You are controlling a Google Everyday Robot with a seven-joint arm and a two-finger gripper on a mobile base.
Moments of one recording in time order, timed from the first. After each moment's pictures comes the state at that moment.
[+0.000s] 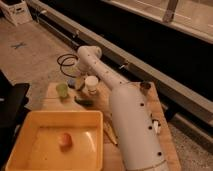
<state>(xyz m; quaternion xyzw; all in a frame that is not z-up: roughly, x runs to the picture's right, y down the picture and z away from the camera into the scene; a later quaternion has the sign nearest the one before) -0.189 -0.064 0.942 -0.22 -0.29 -0.08 0.93</state>
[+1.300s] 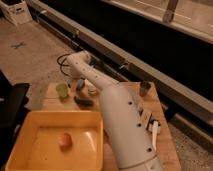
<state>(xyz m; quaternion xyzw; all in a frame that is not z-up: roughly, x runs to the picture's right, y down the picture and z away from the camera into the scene) -0.215 -0.050 0.987 -0.20 -0.18 0.00 0.96</state>
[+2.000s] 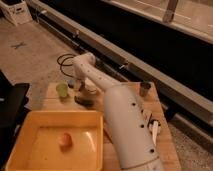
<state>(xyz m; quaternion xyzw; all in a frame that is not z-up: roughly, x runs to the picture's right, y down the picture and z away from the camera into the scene) -0.181 -0.045 1.008 -0.22 -0.16 0.08 0.96</state>
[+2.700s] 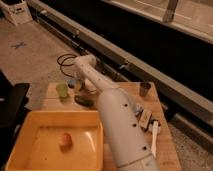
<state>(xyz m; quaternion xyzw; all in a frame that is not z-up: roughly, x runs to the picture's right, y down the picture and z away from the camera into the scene) -0.187 -0.033 1.029 -0.25 -0.16 0.10 0.95</state>
